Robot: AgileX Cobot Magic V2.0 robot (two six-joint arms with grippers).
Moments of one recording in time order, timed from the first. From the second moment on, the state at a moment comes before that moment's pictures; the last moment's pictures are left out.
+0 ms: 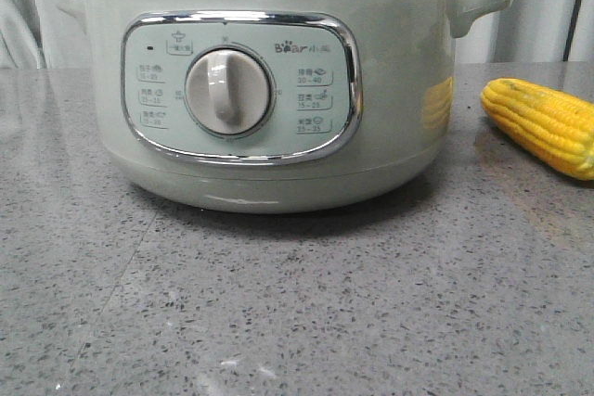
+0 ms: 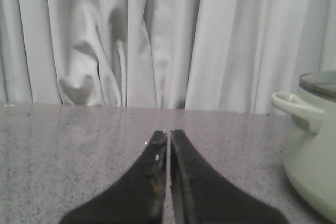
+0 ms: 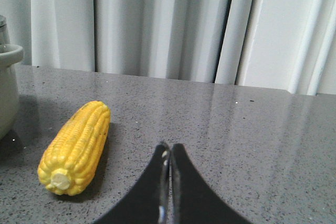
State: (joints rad) left arm -0.08 -0.01 -0.08 -0.10 0.00 -0.02; right arm -0.09 -0.01 -0.06 0.06 0.10 -0.20
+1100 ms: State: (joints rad) left arm -0.18 0.79 -0.50 -0.10 -0.30 -0.02; right arm -0.09 0.57 -0.49 0.19 0.52 -0.20
